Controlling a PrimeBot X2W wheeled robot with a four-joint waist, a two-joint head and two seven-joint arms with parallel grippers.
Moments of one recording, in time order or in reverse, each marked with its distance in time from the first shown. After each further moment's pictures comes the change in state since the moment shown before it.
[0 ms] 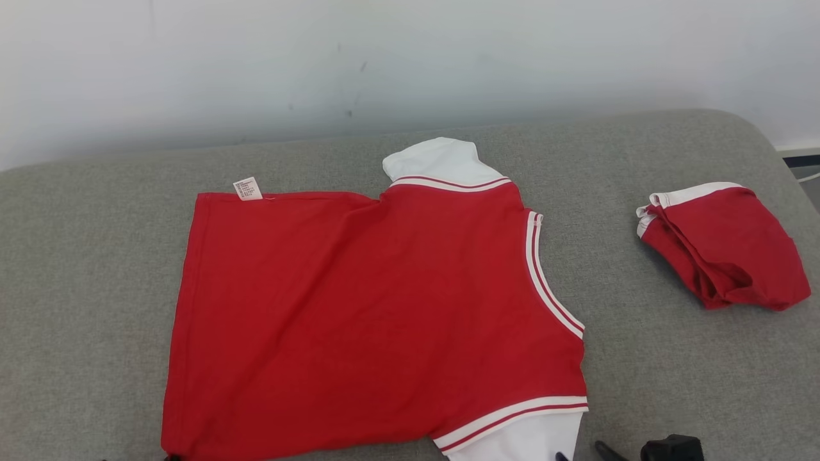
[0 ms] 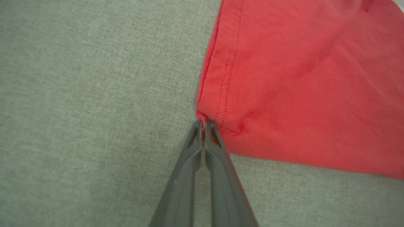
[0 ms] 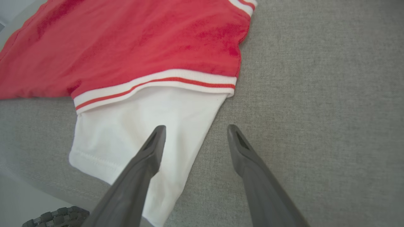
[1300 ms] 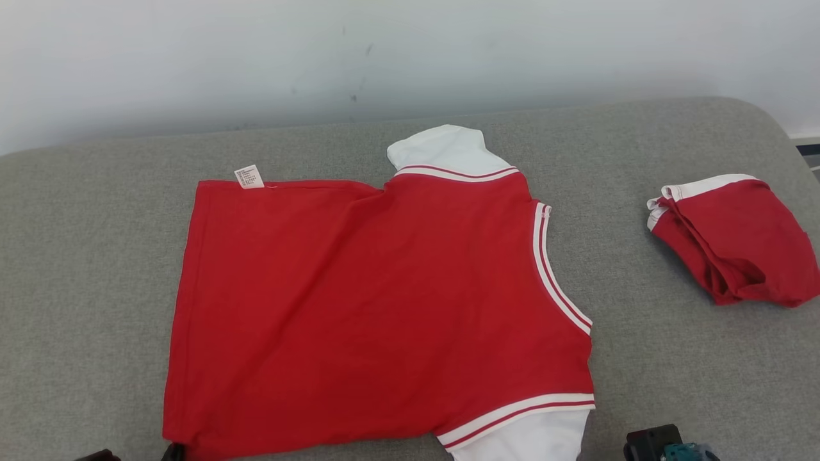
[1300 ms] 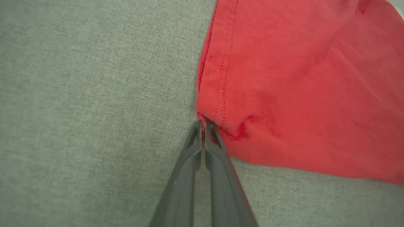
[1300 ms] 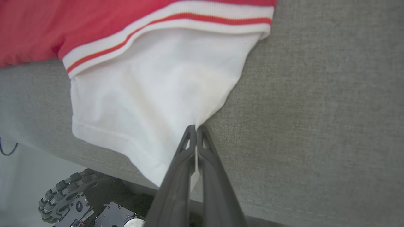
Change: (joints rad) left arm -0.006 0.000 0.000 -0.039 0.002 0.002 0.001; right arm 0.000 0.003 0.011 -0.066 0.078 -0.035 0.294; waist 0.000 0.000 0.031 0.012
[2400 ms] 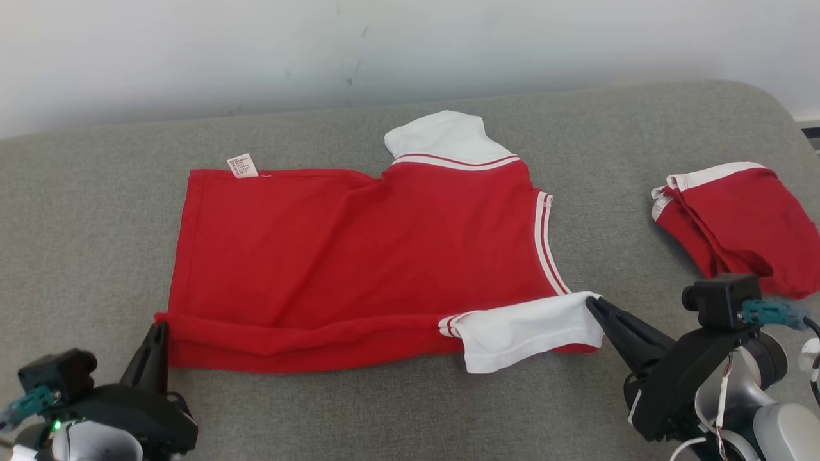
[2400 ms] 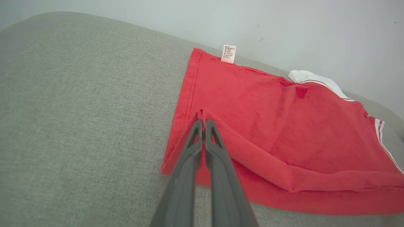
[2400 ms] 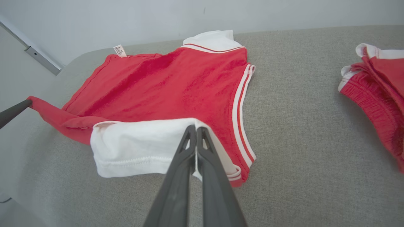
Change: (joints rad) left arm -0.166 0.026 0.031 -0.130 0.009 -0.002 -0.038; right arm -0.245 -0.085 -0.105 -0.228 0.099 0.035 0.038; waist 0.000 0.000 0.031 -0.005
